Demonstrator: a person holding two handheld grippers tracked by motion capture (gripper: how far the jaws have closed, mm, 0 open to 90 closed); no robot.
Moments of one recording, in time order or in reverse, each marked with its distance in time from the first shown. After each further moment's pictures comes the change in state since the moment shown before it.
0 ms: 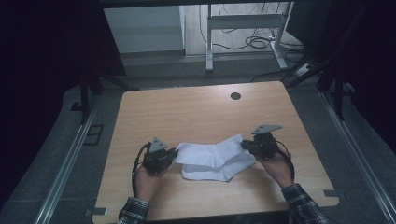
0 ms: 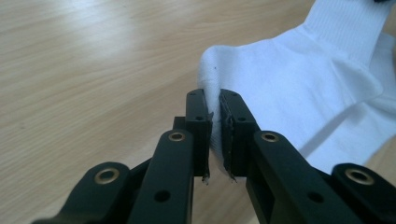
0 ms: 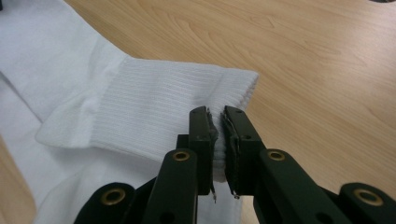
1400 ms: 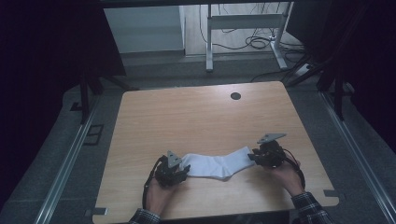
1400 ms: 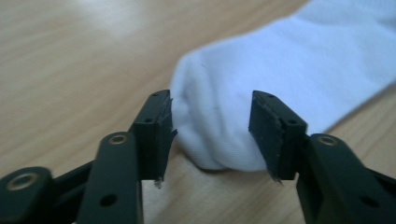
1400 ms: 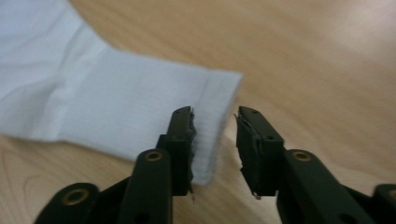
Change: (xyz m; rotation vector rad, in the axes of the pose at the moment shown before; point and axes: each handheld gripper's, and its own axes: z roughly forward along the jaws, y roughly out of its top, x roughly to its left) left arm -0.041 -0.025 0.022 0.071 0.115 0.068; right arm -0.008 -0.032 -0.007 0.118 -0.038 -0.011
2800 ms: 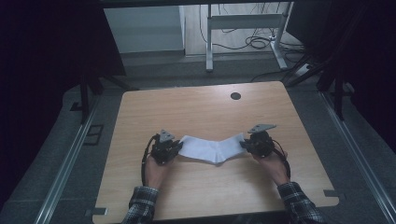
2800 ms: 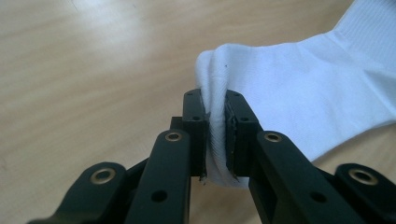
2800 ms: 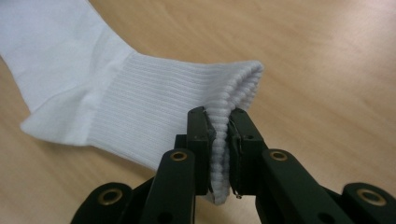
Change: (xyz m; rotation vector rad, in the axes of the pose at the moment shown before) left arm 0.062 0.043 0.029 -0.050 -0.052 -0.071; right arm 0.000 0.035 0.027 -0.081 -0.025 0.019
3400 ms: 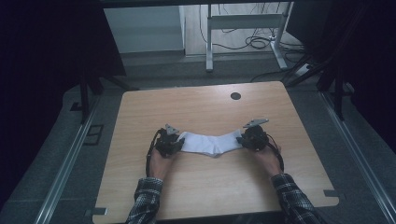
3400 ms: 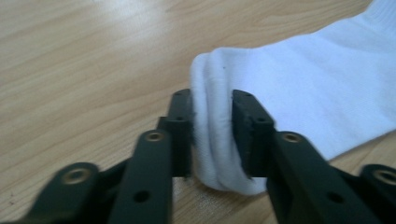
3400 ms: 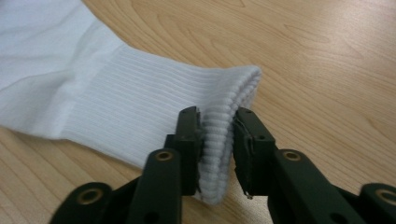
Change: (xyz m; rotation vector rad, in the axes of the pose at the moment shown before) left arm 0.009 0.005 0.033 0.079 0.087 0.010; right arm -0.014 0.008 0.034 0.032 -0.030 0.004
